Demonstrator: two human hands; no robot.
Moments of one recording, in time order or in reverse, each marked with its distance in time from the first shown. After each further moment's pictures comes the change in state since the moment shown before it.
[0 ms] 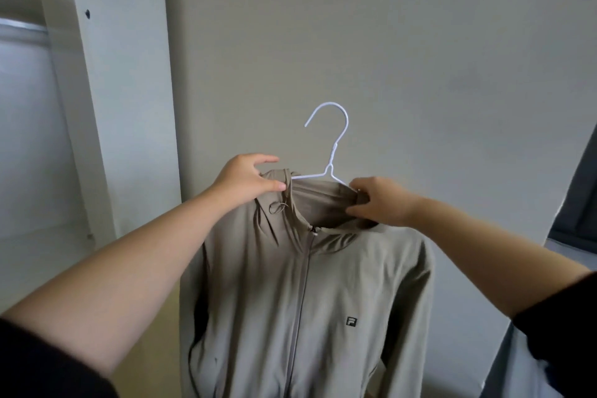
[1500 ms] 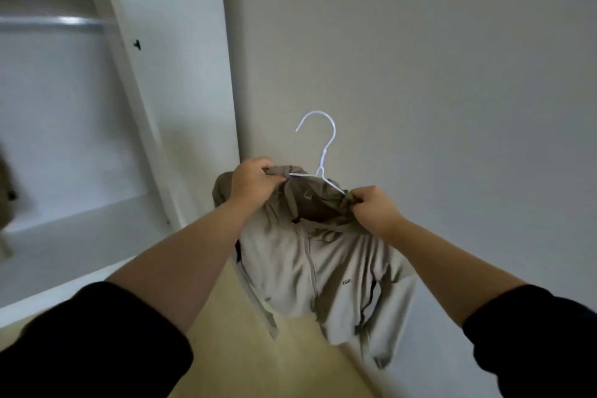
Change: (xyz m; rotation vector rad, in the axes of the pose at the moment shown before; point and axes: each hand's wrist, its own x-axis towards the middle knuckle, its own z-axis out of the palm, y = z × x) left_hand 0.231 -0.030 -0.143 0.152 0.234 -0.327; right_hand 0.297 -0.081 -0.065 0.537 -0.163 0.243
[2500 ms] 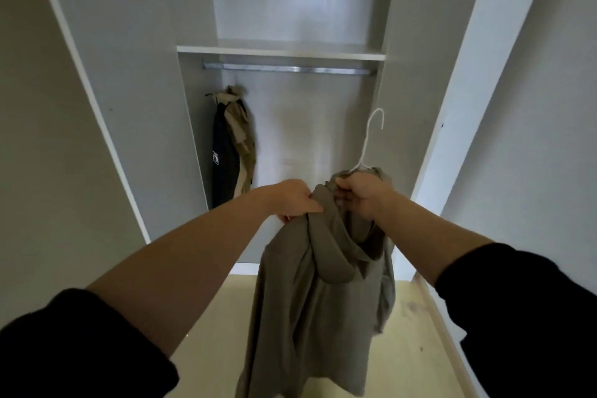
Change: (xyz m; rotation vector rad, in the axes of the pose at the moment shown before) left_hand 0.048 -0.190 -0.470 0.295 -0.458 -0.541; right_hand 0.071 -0.514 0.297 0.784 -0.681 0.128
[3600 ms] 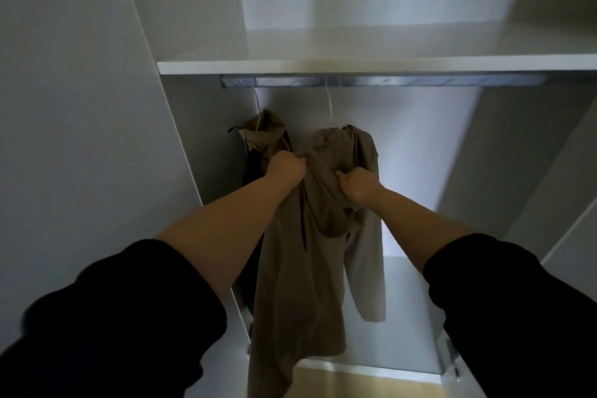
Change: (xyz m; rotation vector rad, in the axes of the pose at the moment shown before) left_hand 0.459 -0.279 -0.341 -0.279 0.605 -0.319; right_hand 0.586 -0.121 0.237 -0.922 -0.047 -0.295
